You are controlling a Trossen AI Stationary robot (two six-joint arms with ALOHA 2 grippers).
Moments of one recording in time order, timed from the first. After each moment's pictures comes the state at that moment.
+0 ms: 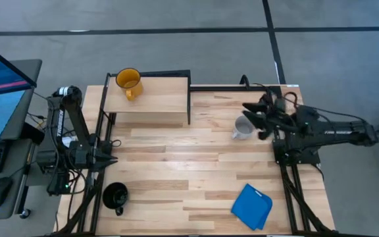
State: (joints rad) left arm -1.49 0.93 0.84 -1.45 -1.45 -1.48; right arm -0.04 0.57 0.50 0.31 0.20 0.24
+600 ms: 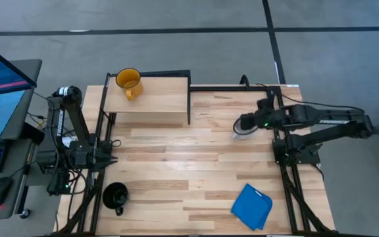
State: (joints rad) left arm -1.49 0.93 0.84 -1.45 -1.45 -1.43; right arm -0.02 0.94 0.93 -1.02 0.46 1.18
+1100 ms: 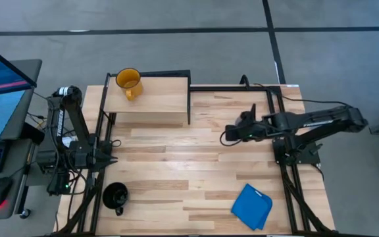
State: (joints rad) left arm -1.49 0.93 0.84 -1.45 -1.45 -1.37; right arm 0.09 1.13 0.93 -0.76 0.26 1.42
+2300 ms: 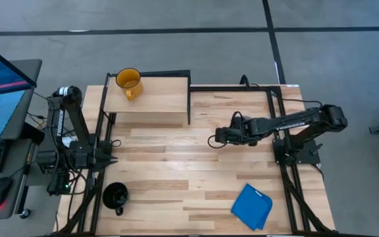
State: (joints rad) left arm -1.49 0.93 0.84 -1.45 -1.44 -1.38; right arm 0.05 1.44 0.93 -0.81 0.28 1.59
